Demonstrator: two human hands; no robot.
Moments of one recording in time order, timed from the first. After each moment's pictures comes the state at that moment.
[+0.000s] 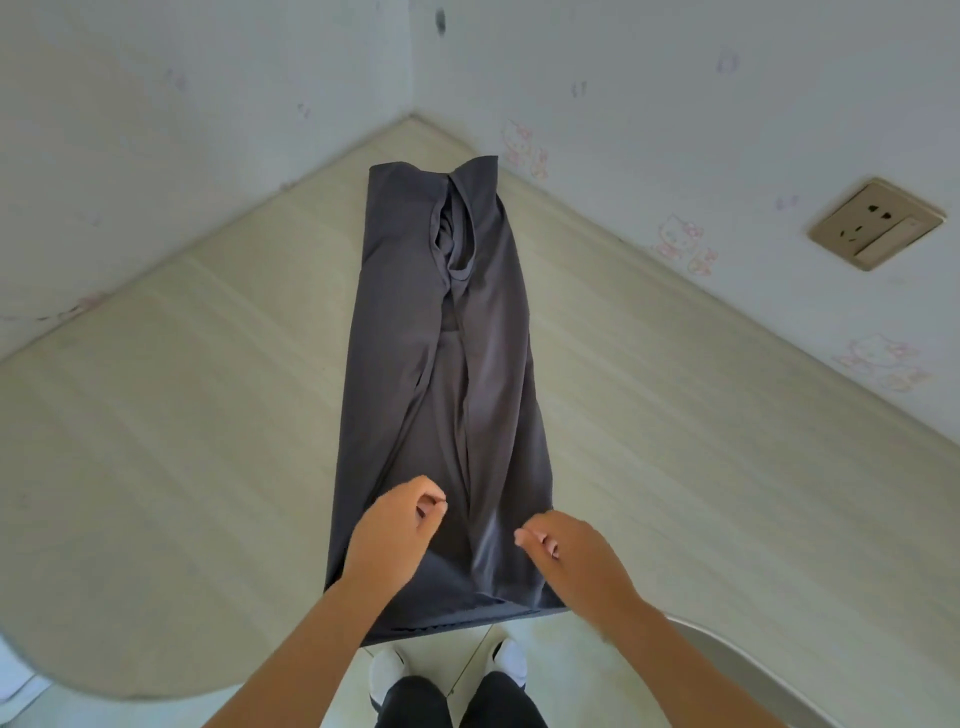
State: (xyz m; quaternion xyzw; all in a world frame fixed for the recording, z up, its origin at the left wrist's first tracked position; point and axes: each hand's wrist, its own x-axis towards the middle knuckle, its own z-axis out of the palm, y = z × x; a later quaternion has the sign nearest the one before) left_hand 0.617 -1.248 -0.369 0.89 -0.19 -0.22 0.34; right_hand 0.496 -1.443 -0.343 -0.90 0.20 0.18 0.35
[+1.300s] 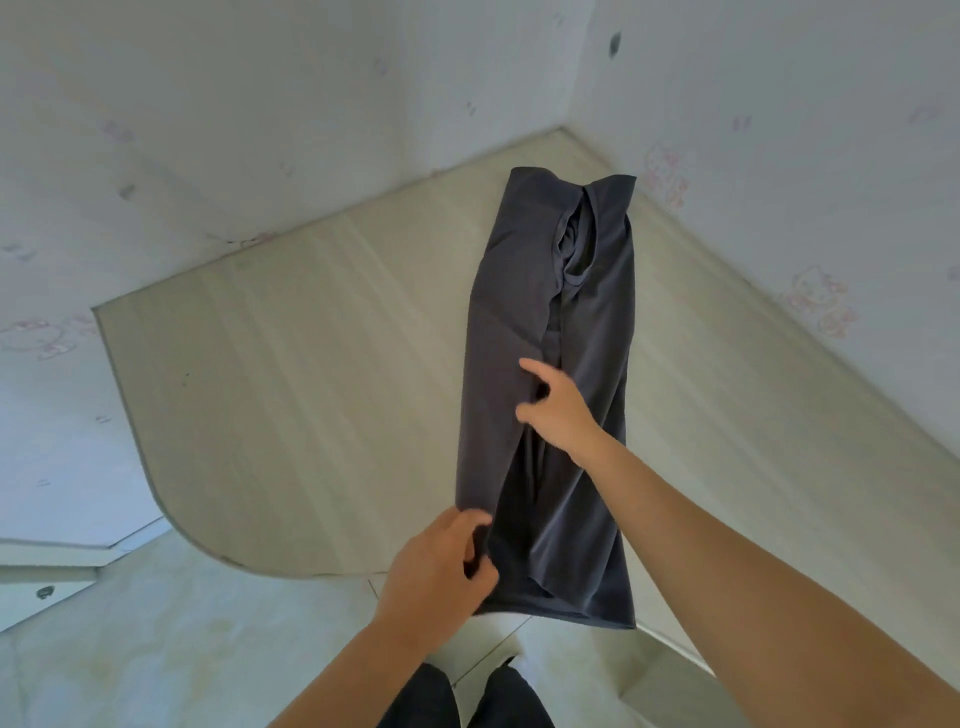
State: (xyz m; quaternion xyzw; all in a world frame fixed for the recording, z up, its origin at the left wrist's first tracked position) left_hand 0.534 -1.215 -0.330 0.92 -0.11 -0.19 0.33; right_hand 0.668 -1.413 -0.336 -0.82 0.16 0.14 0.53
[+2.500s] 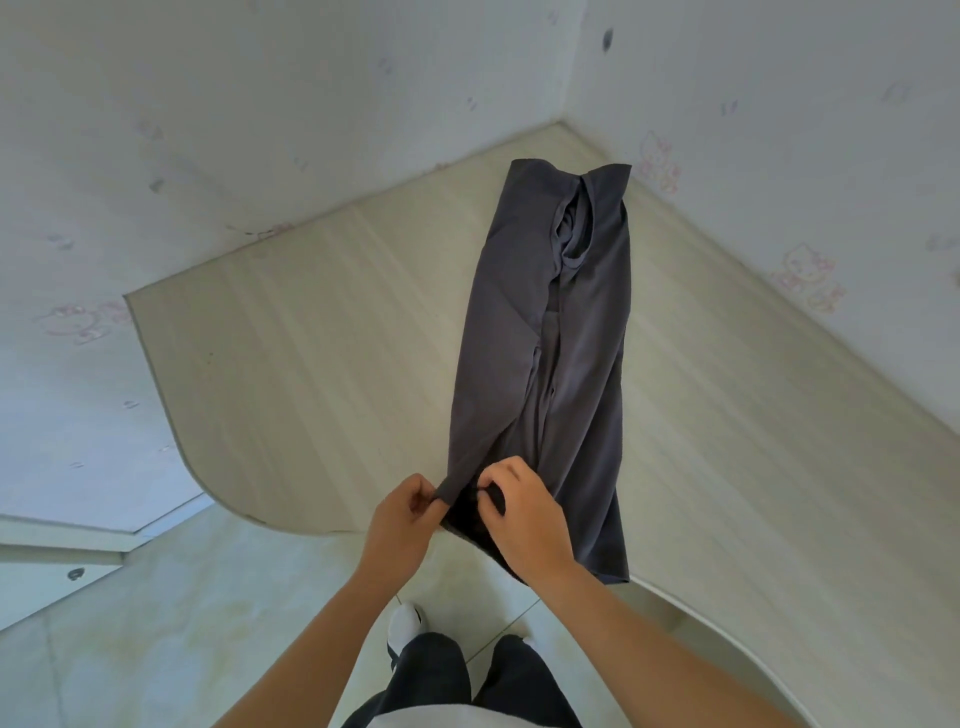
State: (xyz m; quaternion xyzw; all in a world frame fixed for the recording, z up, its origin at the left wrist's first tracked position) left_hand 0.531 -1.187 -0.353 0.86 0.07 -0.19 0.47; right_hand 0.514 -1.351 -0.358 -0.94 -0.01 0.02 0.35
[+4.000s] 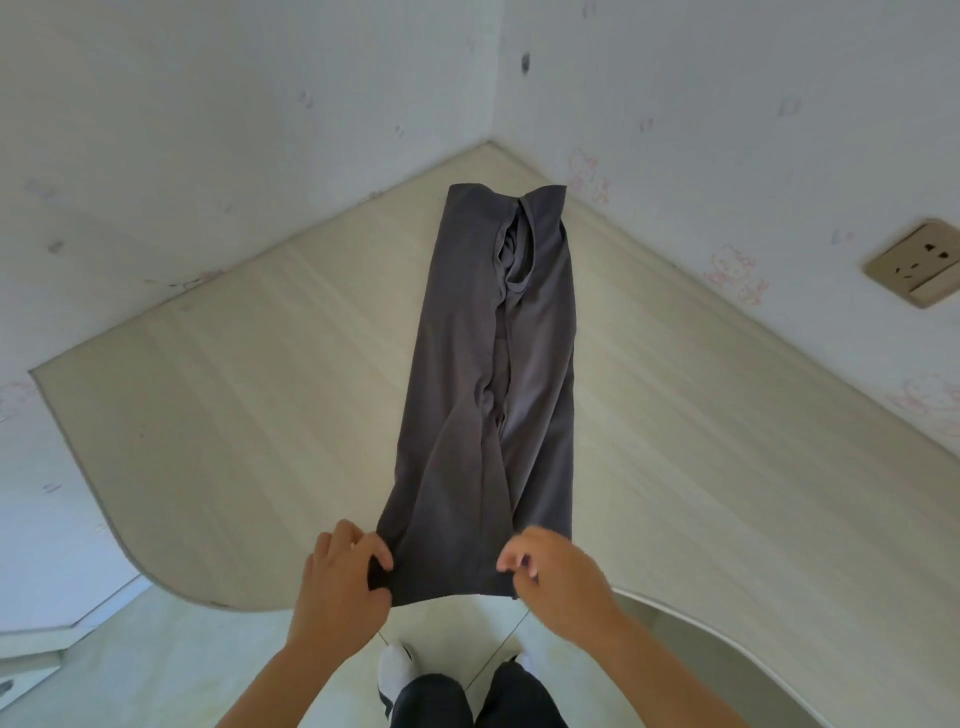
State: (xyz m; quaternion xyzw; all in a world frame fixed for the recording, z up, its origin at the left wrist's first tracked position) left_hand 0.543 -1.142 -0.359 0.96 -0.11 -0.16 0.22; right_hand 0.485 -1.388 -0.324 -0.93 0.07 0.20 0.31
